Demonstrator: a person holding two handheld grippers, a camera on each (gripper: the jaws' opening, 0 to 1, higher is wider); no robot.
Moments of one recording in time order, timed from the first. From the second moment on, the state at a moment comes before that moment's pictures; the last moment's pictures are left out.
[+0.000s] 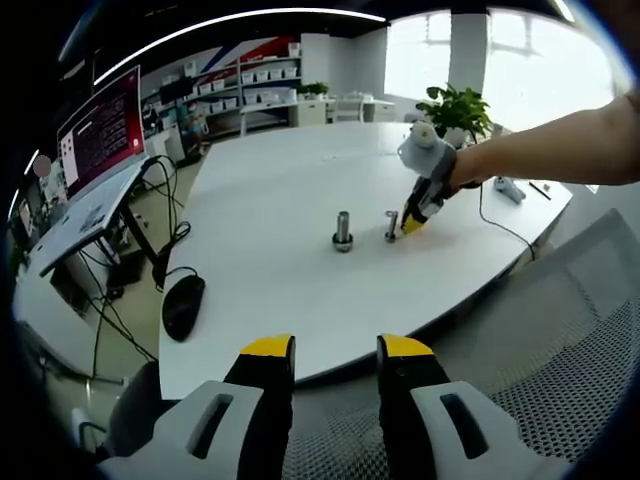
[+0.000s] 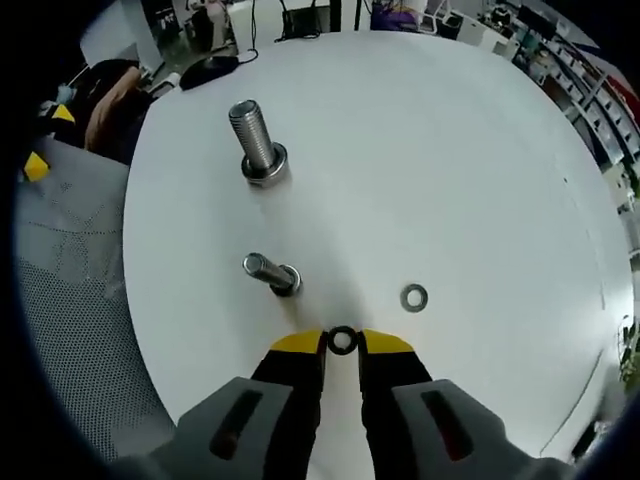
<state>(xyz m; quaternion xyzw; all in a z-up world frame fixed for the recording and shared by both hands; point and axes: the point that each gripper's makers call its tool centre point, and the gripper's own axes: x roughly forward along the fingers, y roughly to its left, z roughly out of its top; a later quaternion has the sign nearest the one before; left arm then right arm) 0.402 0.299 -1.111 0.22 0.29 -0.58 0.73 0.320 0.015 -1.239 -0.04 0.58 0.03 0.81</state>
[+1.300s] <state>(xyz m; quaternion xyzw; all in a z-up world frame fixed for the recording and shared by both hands) 0.400 0.299 -1.111 0.22 0.29 -0.59 0.72 0.316 0.016 -1.220 -0.03 0.58 0.02 0.82</state>
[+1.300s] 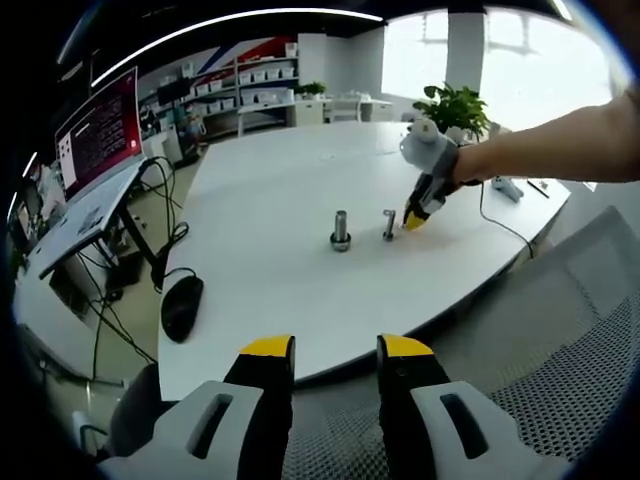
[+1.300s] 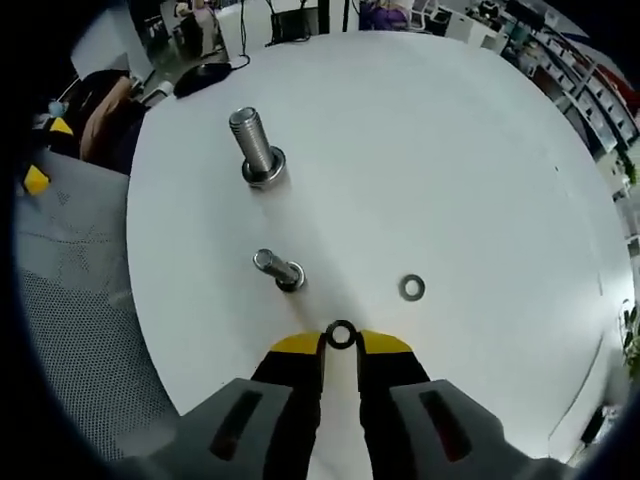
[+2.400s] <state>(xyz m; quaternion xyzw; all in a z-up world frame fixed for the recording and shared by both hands) 0.399 0.297 -1.109 0.21 0.28 -0.60 0.72 0.345 0.054 -1.165 -0.07 0.56 0.08 0.82</state>
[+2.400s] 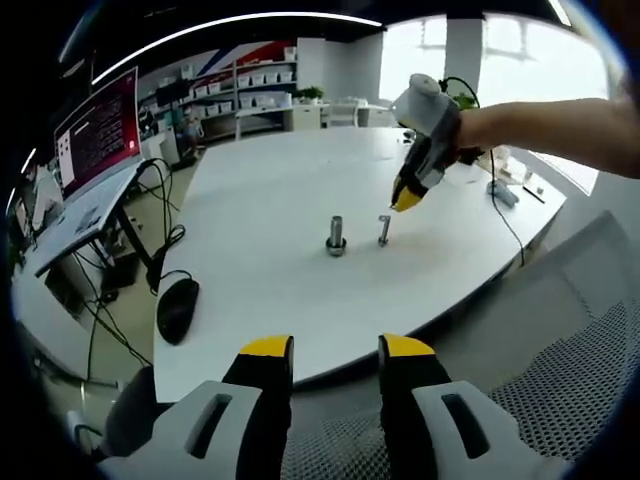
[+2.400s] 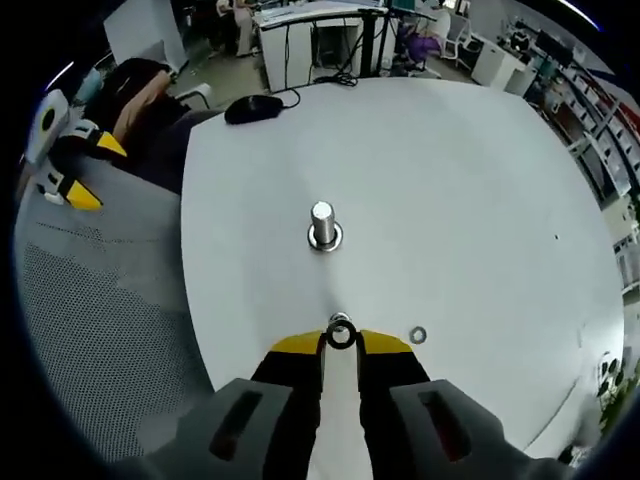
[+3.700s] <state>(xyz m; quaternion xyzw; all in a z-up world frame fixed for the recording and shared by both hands) 0.398 0.297 -1.109 0.21 0.29 -0.60 0.72 0.339 0.060 -1.228 -0.08 0.62 0.10 0.78</state>
